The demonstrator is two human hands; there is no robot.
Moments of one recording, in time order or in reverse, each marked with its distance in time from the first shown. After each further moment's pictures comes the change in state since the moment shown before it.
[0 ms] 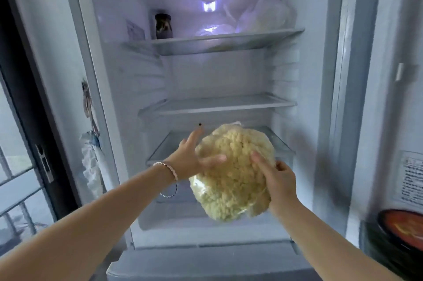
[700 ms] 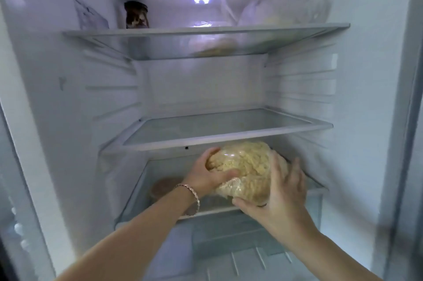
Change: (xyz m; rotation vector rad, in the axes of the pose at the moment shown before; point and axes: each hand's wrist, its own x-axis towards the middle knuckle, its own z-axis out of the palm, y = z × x) left_hand 0.172 -0.064 0.027 -0.412 -0.040 0.098; right_hand 0.097 0.018 0.060 -1.176 0.145 -0.452
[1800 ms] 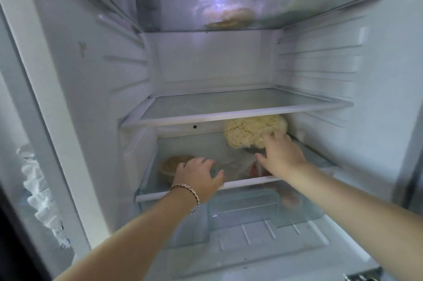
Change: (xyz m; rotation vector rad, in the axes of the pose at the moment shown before) left_hand -0.032 -0.043 -0.025 1.032 -0.077 -0.018; right_hand 0.074 -0.001 0.025 -0.523 -0.173 -0.146
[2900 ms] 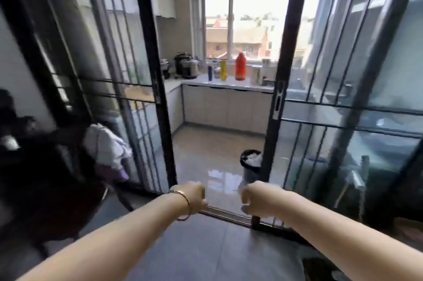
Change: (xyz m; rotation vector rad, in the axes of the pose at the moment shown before) left_hand -0.834 0.354 -0.050 -0.082 -0.098 -2.043; right_hand -0.717 -0.131 -0.151 -0.014 -0.395 -2.282
